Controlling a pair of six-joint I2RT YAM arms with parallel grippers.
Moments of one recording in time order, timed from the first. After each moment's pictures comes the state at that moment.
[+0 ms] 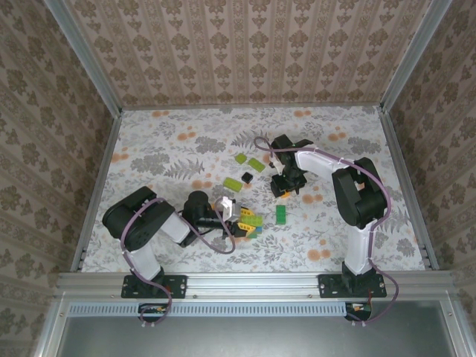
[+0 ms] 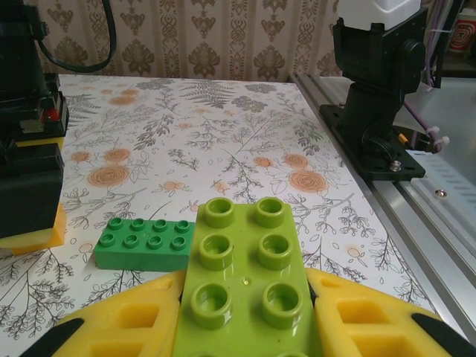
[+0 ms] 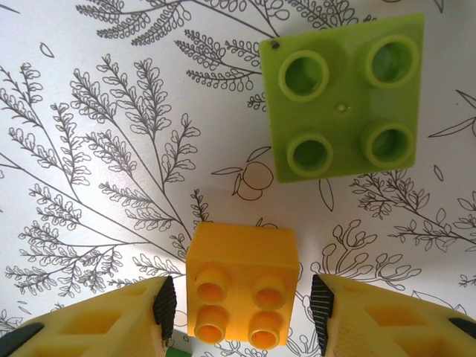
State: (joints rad) left arm -0.73 1.75 0.31 1.21 0.96 0.15; right arm 0.42 1.96 1.37 -0.90 -0.05 0.06
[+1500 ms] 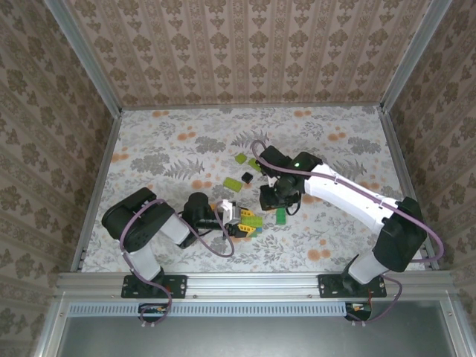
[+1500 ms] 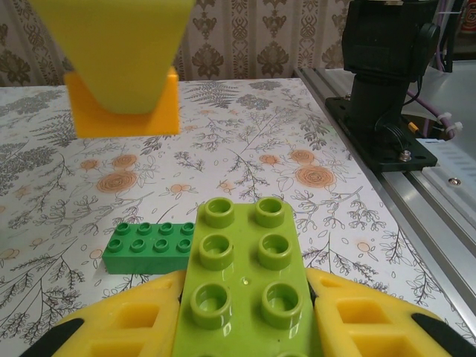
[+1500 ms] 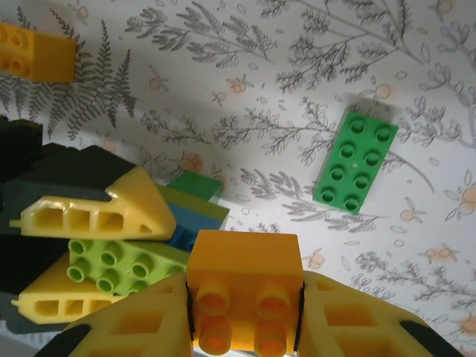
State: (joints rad) left arm -0.75 1.74 0.30 1.22 0.92 0.21; right arm 0.75 1.53 1.33 -1.11 -0.08 0.58
